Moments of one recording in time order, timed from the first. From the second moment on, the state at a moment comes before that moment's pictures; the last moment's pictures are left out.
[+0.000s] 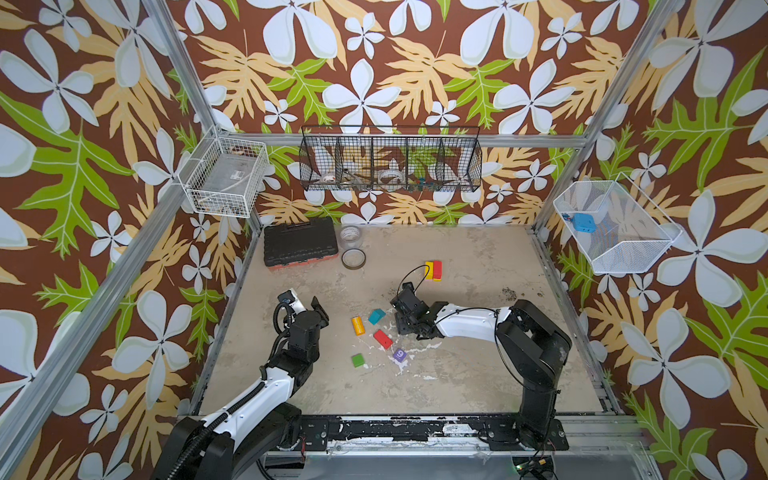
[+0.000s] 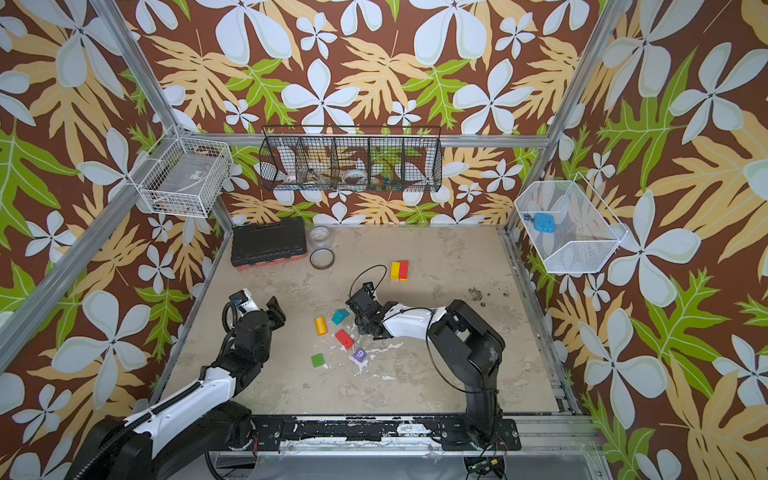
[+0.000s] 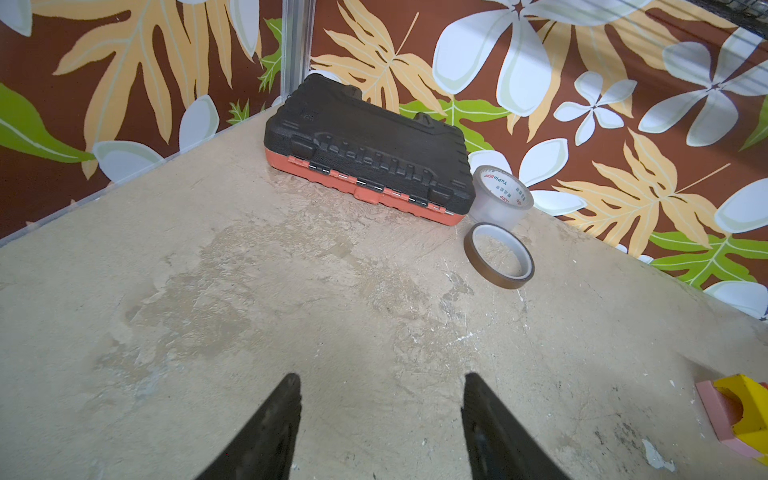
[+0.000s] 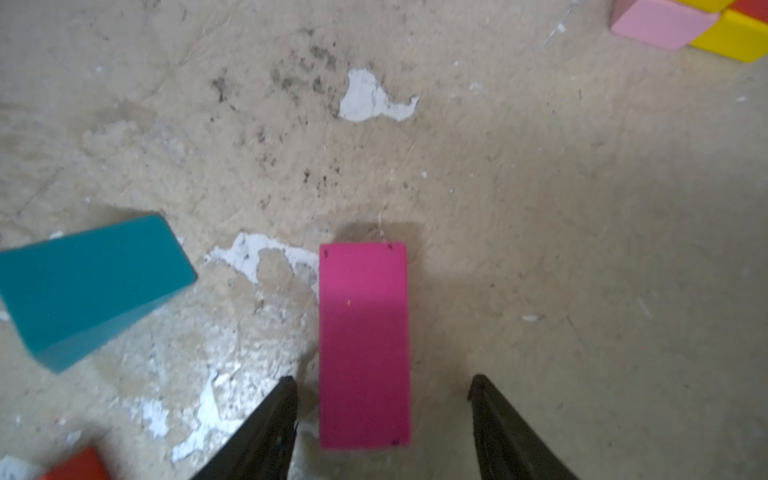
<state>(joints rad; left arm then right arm) -0.35 0.97 0.27 0.31 -0.59 -0.55 0.81 1.91 1.11 -0.29 0.33 0.53</state>
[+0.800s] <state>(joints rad) -0.35 0.99 0.29 0.31 -0.57 -0.54 0.64 1.87 1.05 -0.26 0.36 0.57</state>
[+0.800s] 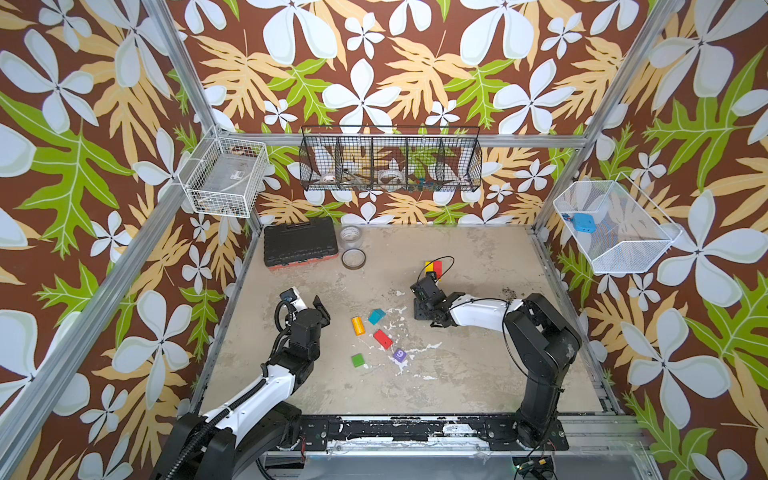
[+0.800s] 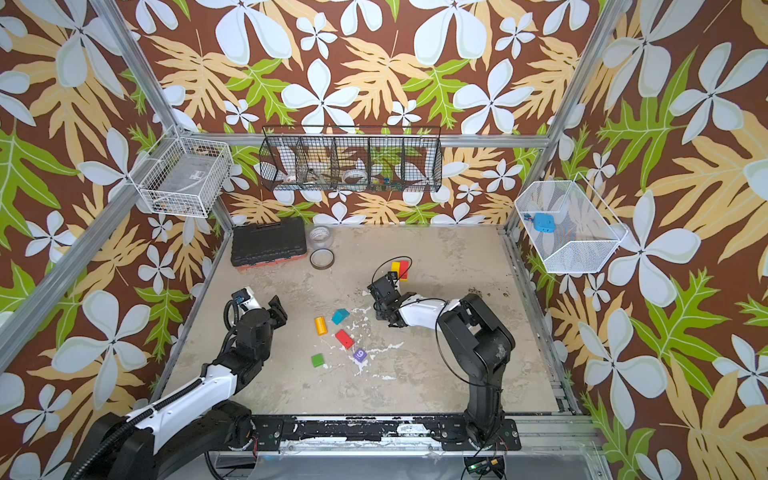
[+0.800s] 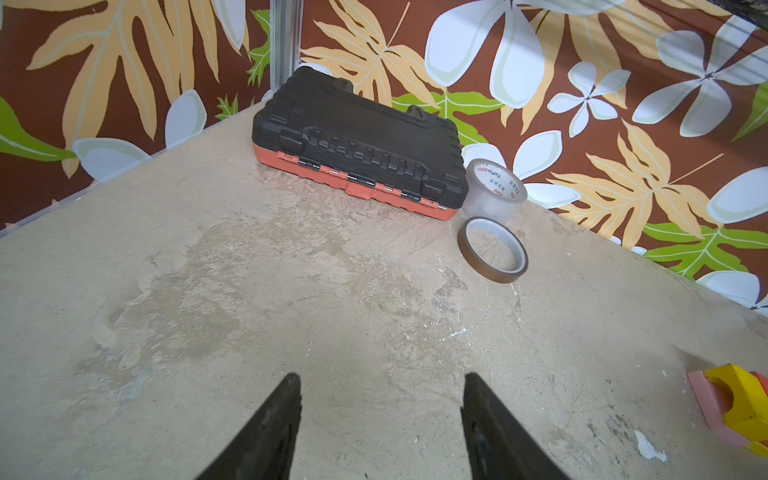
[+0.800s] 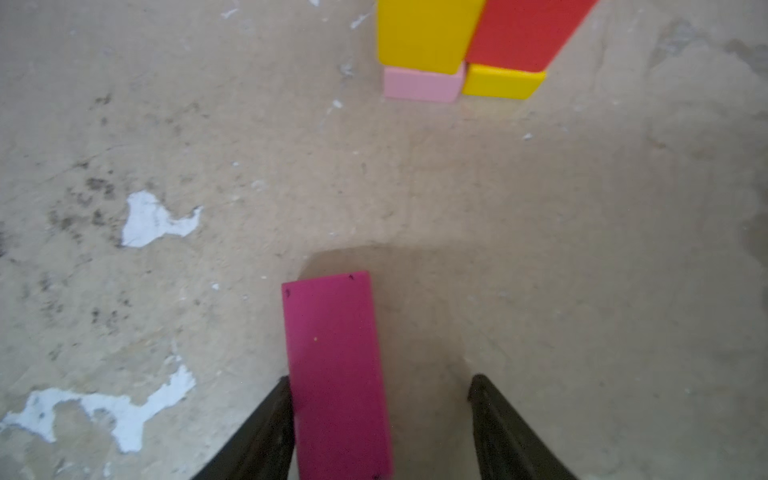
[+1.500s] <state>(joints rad) -0.35 0.98 0.29 0.31 -0.56 -0.54 0.57 1.79 0.93 -0.23 0.40 0.61</state>
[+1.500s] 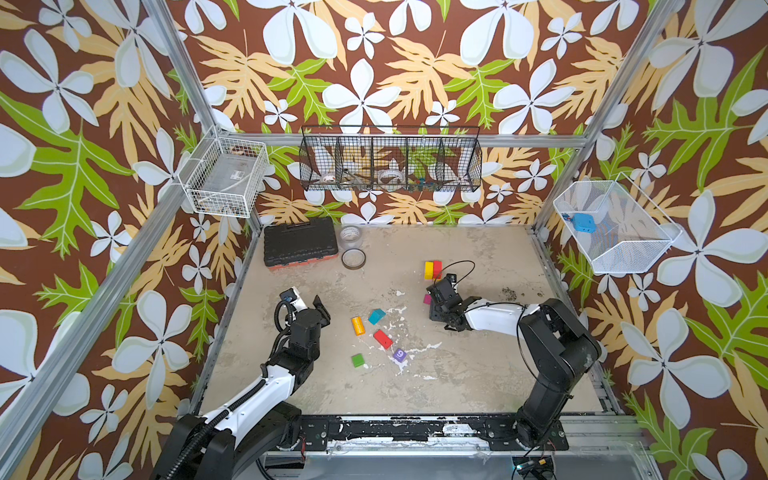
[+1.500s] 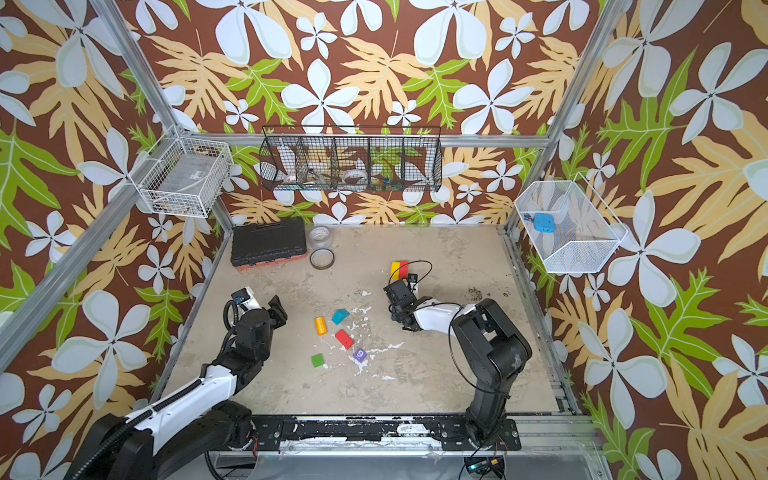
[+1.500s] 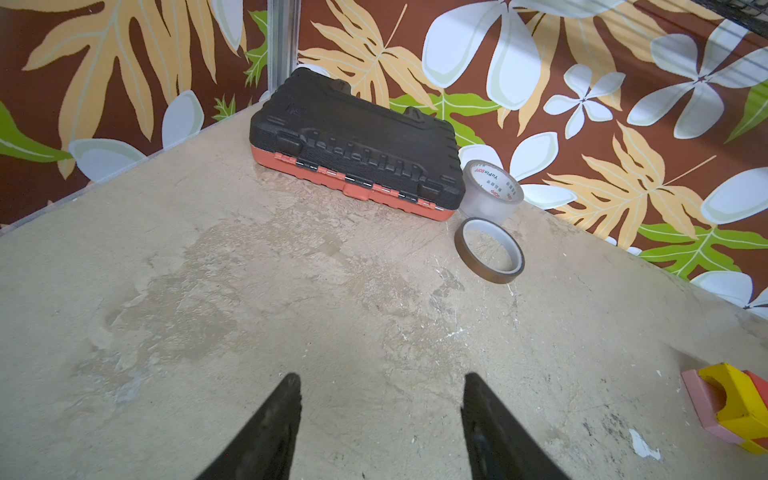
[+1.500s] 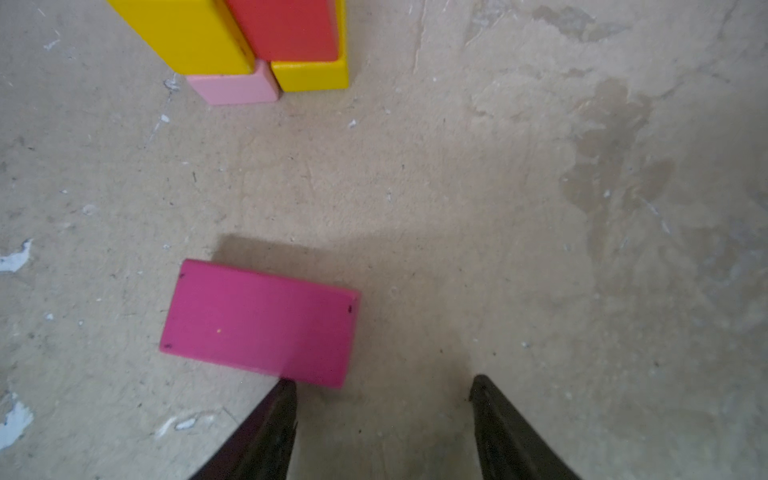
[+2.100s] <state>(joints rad) -0.35 0.98 0.28 0.32 -0.56 -0.54 0.62 1.84 1.01 -0.26 0.33 0.59</state>
